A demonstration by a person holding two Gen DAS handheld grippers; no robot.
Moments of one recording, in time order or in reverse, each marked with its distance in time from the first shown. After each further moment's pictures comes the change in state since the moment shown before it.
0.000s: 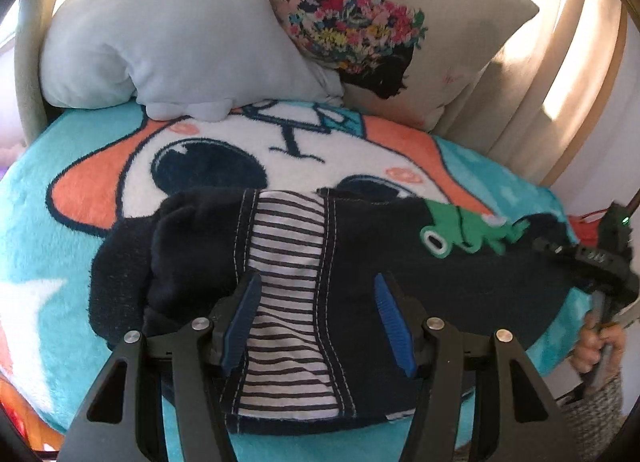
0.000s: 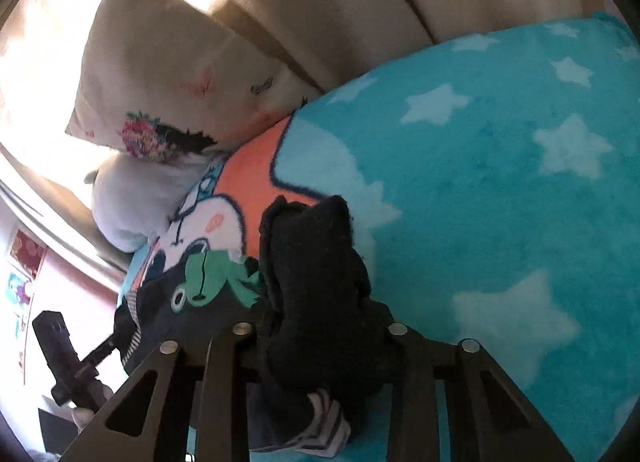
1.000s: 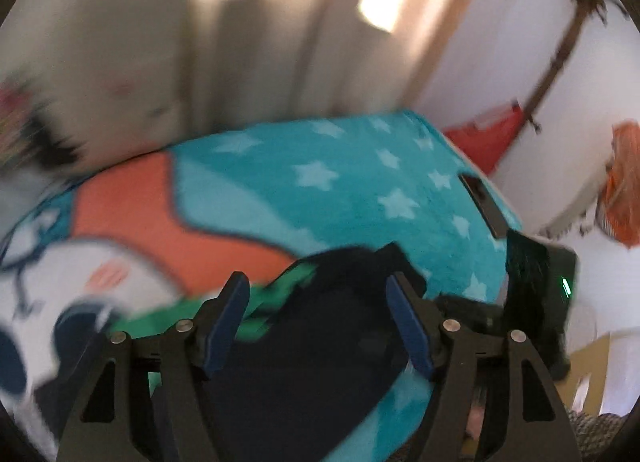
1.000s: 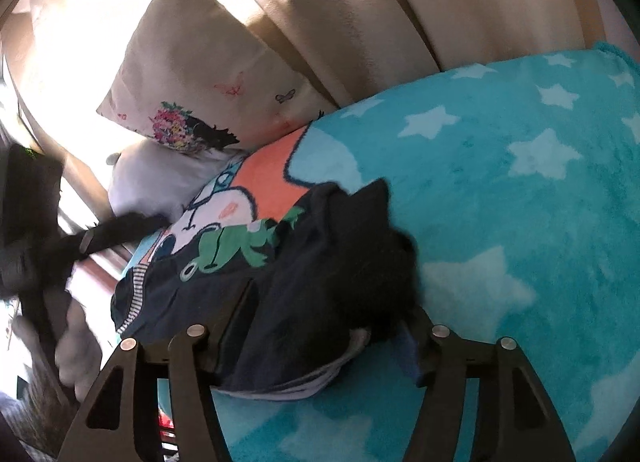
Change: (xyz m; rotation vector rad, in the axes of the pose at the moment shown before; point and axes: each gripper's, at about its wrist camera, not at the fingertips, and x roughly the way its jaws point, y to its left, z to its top) left arm 0.072 -0.244 0.076 0.431 0.222 -0.398; right arm -0.028 0.004 -0.032 -0.135 -0.060 0.020
